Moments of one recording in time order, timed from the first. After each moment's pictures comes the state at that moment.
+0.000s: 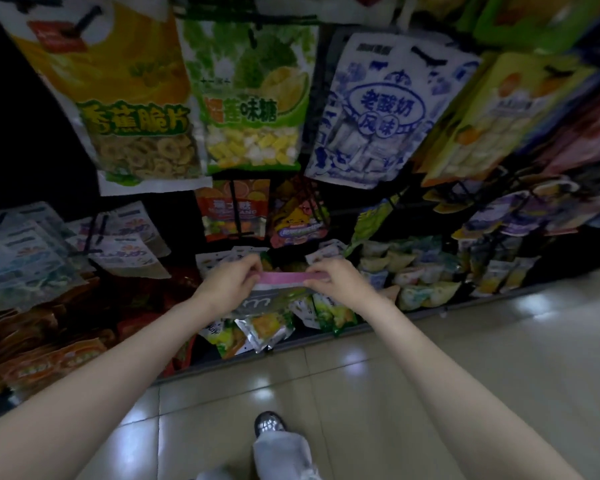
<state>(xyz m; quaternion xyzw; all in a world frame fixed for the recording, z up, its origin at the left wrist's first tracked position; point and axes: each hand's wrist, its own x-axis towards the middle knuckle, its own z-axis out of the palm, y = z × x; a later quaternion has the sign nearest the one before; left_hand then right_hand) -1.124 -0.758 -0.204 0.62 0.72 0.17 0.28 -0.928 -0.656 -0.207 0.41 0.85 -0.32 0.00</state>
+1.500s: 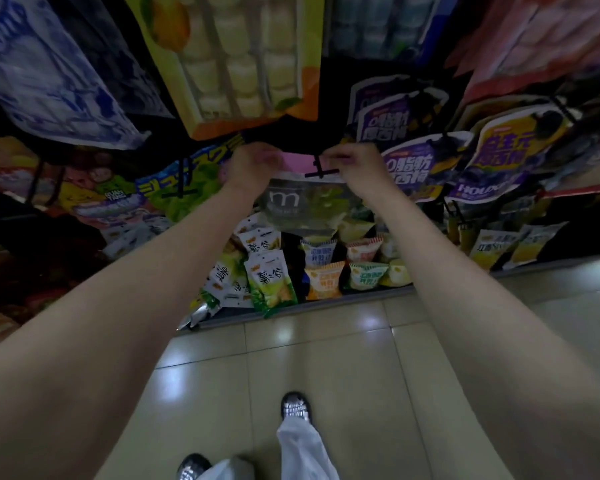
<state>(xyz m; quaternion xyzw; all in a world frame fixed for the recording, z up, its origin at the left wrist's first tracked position) -0.787 -0.378 -0.244 0.34 0.77 0.43 0.32 -0.640 -0.296 -0.258 0.45 0.73 -0.48 -0.21</state>
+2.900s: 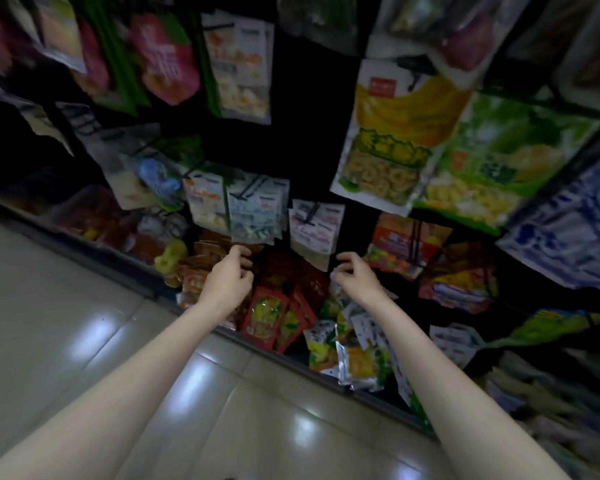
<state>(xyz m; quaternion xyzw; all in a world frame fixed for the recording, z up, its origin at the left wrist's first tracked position) -1.217 -0.978 -0.191 0.21 0.89 0.37 0.15 -1.116 -0.770 -0.192 0.32 0.81 -0.49 0.03</state>
